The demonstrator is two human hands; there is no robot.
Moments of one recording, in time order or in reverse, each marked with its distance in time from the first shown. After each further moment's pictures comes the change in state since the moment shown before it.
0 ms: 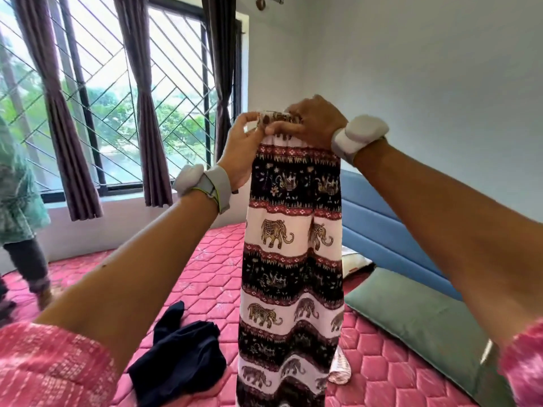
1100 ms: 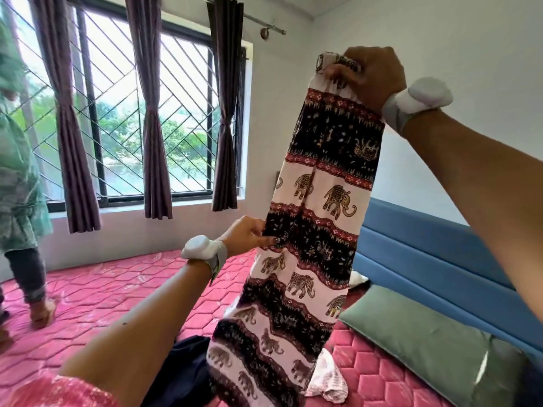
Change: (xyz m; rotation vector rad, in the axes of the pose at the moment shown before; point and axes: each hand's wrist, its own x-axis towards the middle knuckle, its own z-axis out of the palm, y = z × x) left_hand -0.062 -0.092 -0.069 0.770 -0.425 -0.112; right_hand 0.007 0.028 -0.101 0.002 0.418 0.133
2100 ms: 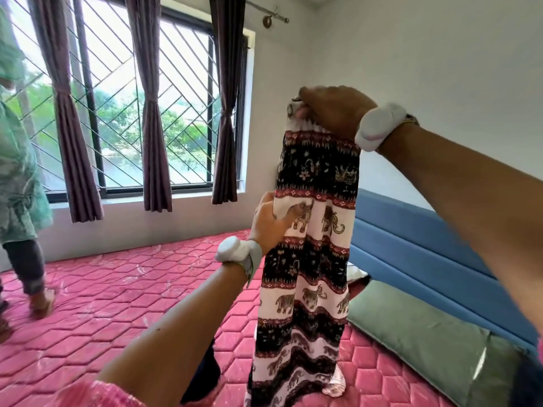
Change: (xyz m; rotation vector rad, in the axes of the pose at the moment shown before) left_hand 0.010 0.059 0.047 -0.258 0.462 0.033; right_hand -0.020 -0.022 0.048 -0.295 -0.447 -0.380
